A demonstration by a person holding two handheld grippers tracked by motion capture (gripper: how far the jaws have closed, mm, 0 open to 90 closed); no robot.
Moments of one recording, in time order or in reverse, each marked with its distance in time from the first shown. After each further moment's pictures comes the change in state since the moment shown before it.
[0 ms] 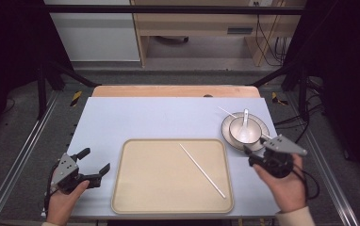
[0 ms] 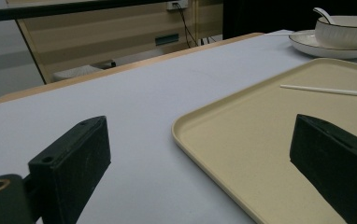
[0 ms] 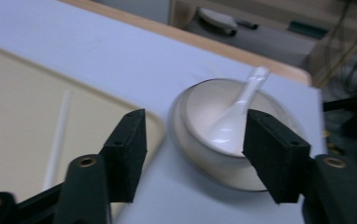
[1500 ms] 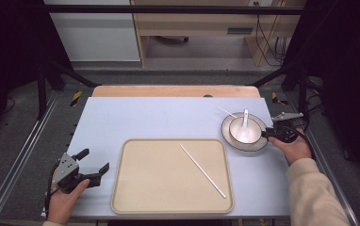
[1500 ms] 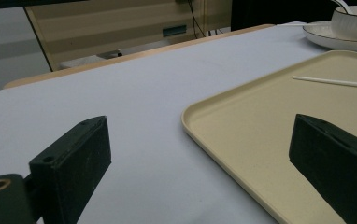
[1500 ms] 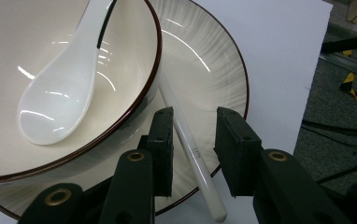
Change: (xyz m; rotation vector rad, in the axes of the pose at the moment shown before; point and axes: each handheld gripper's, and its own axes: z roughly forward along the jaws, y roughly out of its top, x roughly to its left) left arm 0.003 -0.006 0.002 0.034 0.031 -0.013; right arm -0.119 -0.041 0.128 0.306 0.116 0.014
